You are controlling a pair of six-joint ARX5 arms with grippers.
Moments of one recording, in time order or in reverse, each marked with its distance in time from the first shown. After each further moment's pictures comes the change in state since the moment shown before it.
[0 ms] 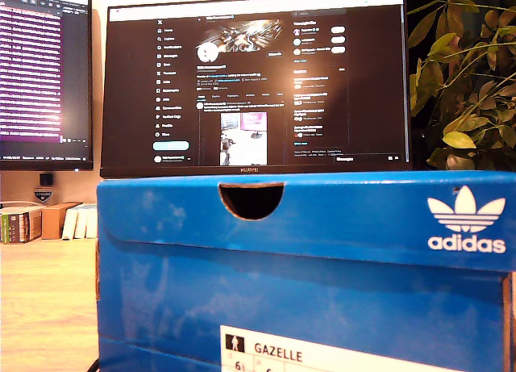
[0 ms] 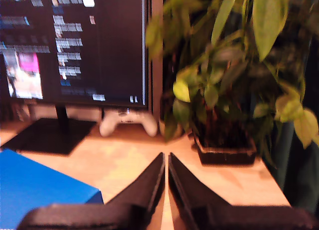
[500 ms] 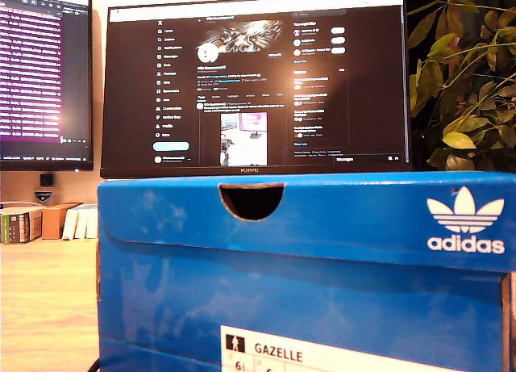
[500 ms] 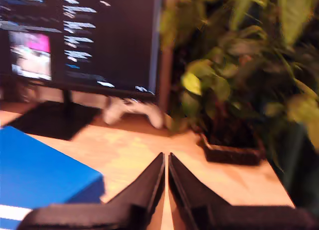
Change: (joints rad) left arm -0.001 0.000 -0.128 0.105 0.012 0.037; right arm 0.000 -0.003 -0.081 0.073 -0.073 -0.076
